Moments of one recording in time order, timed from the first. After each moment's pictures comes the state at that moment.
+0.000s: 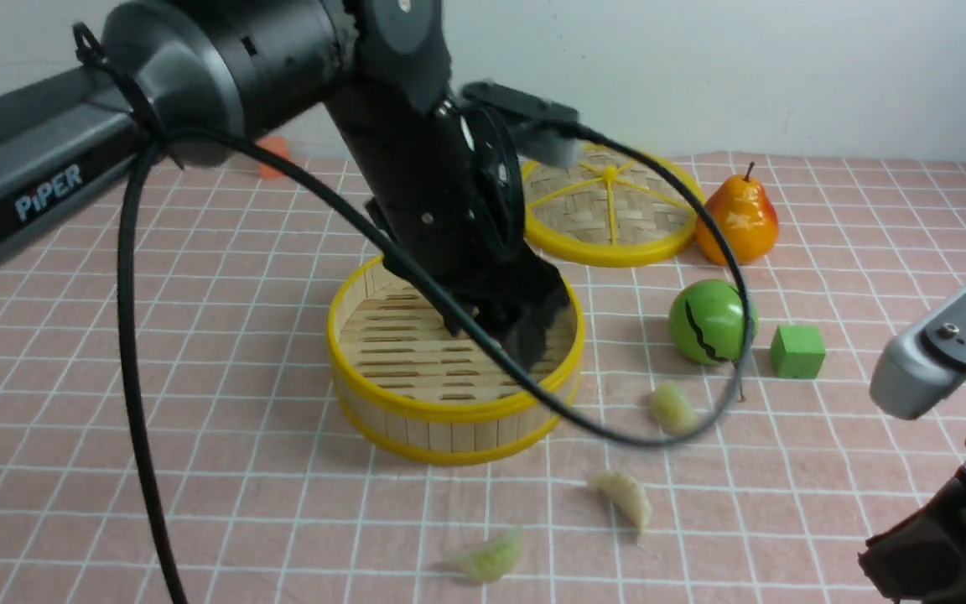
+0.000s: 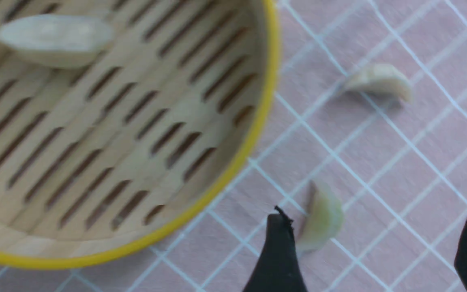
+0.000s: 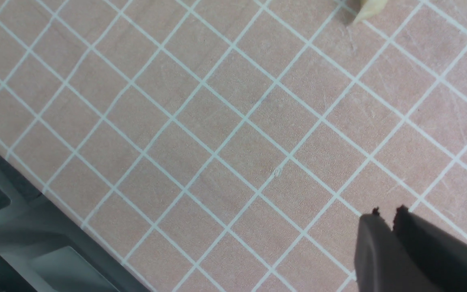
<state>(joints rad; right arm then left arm) 0.37 1.02 -0.89 0.33 1.06 -0.32 -0.64 1.90 -1.82 -0.17 1.23 0.27</state>
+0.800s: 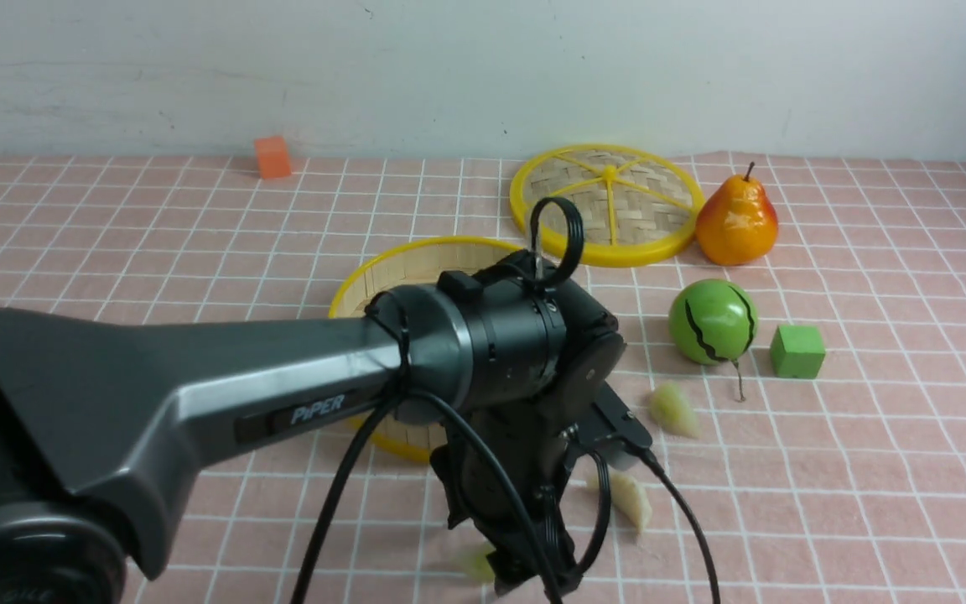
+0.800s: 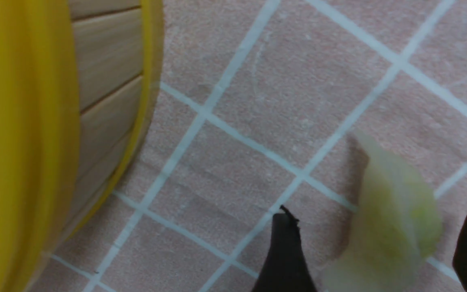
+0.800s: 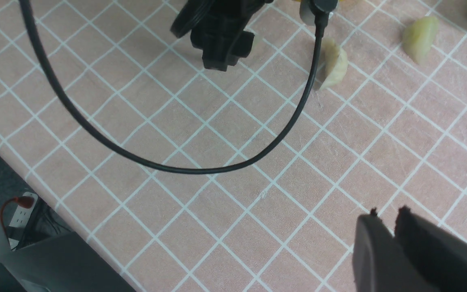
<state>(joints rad) 0.37 0.71 -0.89 0.30 1.12 -0.32 -0.82 2.08 -1.55 0.16 1.07 0.10</state>
